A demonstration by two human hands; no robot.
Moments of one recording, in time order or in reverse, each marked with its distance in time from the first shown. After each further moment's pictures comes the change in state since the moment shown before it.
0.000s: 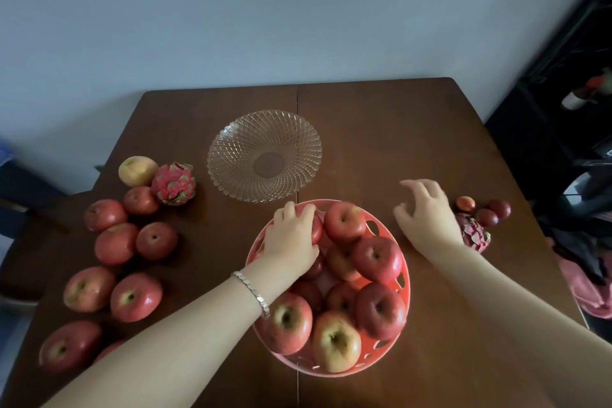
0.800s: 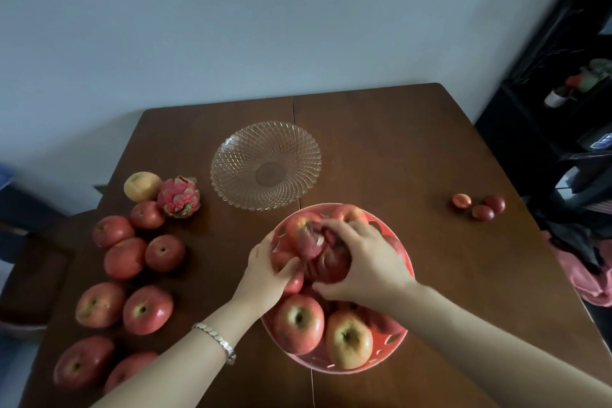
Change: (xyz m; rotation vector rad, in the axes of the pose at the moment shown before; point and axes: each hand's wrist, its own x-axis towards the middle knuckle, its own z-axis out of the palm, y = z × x) left_hand -0.036 -0.072 0.022 -0.659 -0.072 -0.193; right_hand -0.079 -0.088 0.006 0.037 -0.355 -0.246
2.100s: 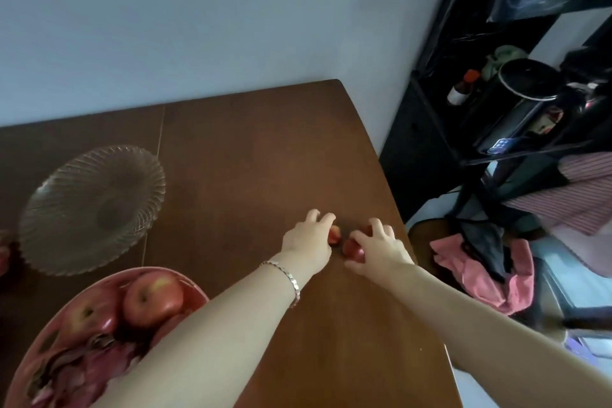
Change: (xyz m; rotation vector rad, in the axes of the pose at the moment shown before) left_hand 0.125 0.255 0.263 0.762 -0.257 0.272; right_hand 0.040 0.325 -0.117 -0.365 -0.214 0.379
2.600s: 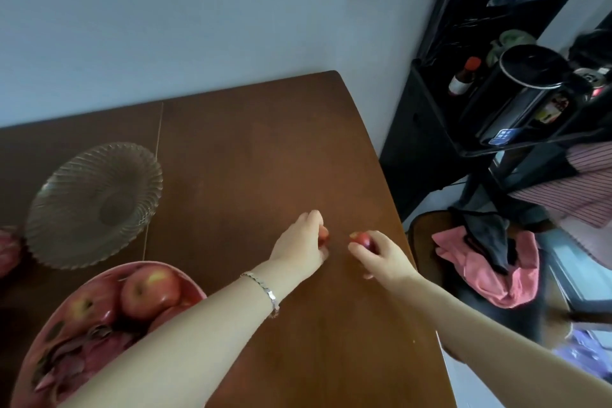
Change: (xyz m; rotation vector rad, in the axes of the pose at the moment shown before) left_hand -0.020 0.006 0.000 -0.189 0.129 -0.008; right_hand -0.030 0.010 -0.005 0.982 -0.017 0.082
